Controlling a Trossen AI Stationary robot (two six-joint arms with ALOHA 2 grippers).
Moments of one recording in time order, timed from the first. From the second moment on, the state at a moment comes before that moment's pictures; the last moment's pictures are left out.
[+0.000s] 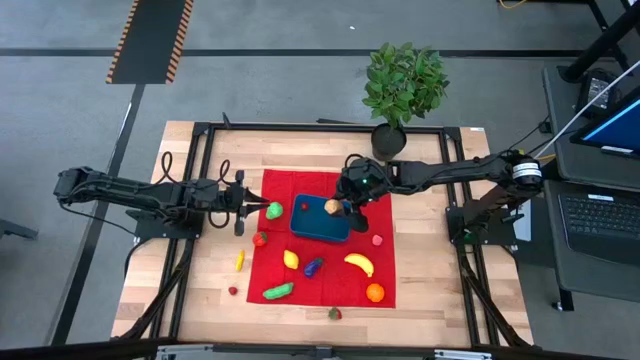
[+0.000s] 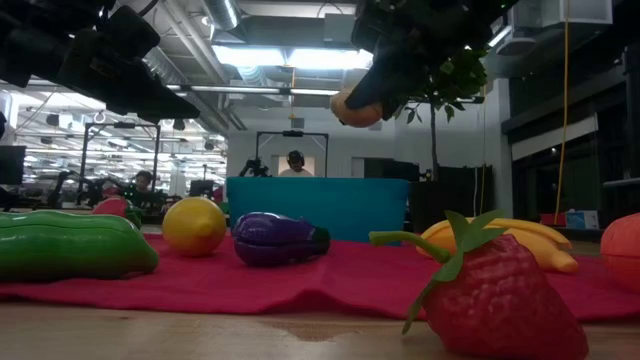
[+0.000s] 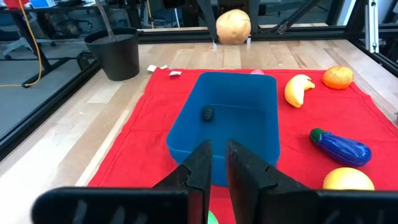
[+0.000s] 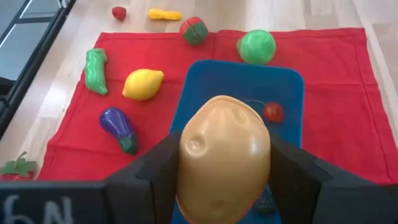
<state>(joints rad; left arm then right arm) -0.01 0.62 0.19 0.14 -0.15 0.01 -0.09 1.57 1.06 -0.21 -0.24 -0.03</state>
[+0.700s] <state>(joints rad) -0.01 0.62 0.19 0.14 -0.15 0.01 -0.09 1.78 1.06 -0.02 -0.21 -0.04</state>
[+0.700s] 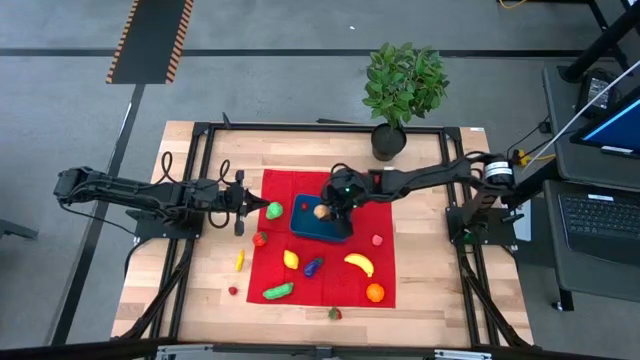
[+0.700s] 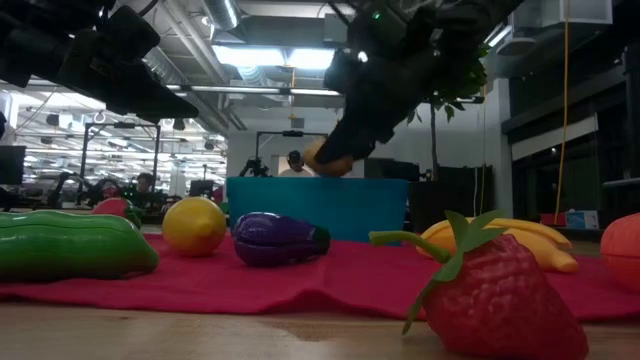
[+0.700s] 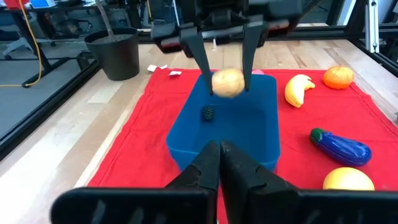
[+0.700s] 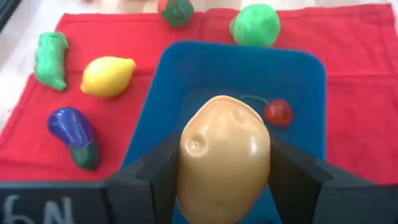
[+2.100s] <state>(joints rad) -0.01 0.62 0.19 0.14 -0.15 0.01 -0.05 1.90 1.06 0.07 -0.11 -0.04</state>
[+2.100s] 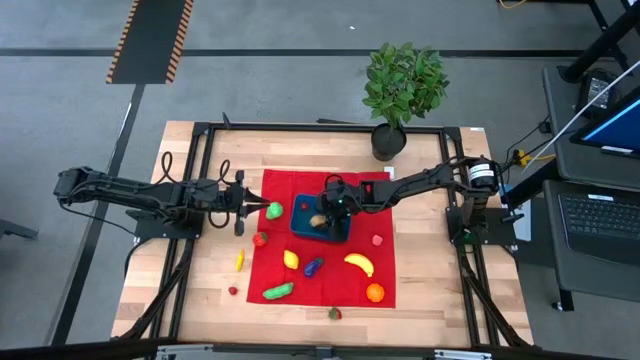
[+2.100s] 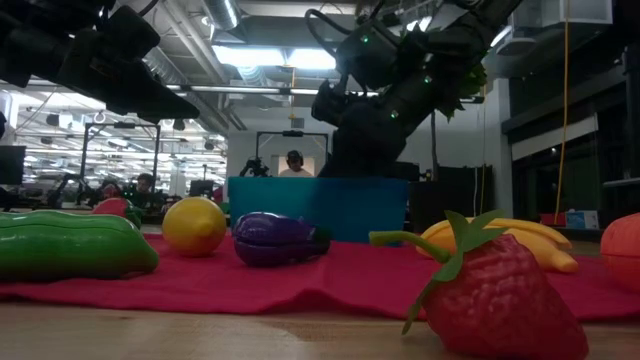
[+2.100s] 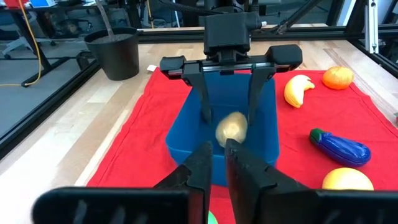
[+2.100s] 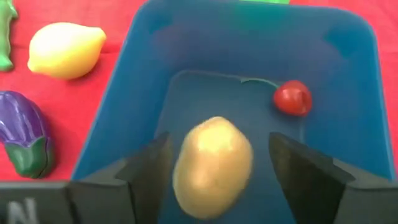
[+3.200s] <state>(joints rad) -0.01 0.62 0.19 0.17 -0.15 0.00 -0.09 1.50 0.88 0.02 -0.08 -0.03</state>
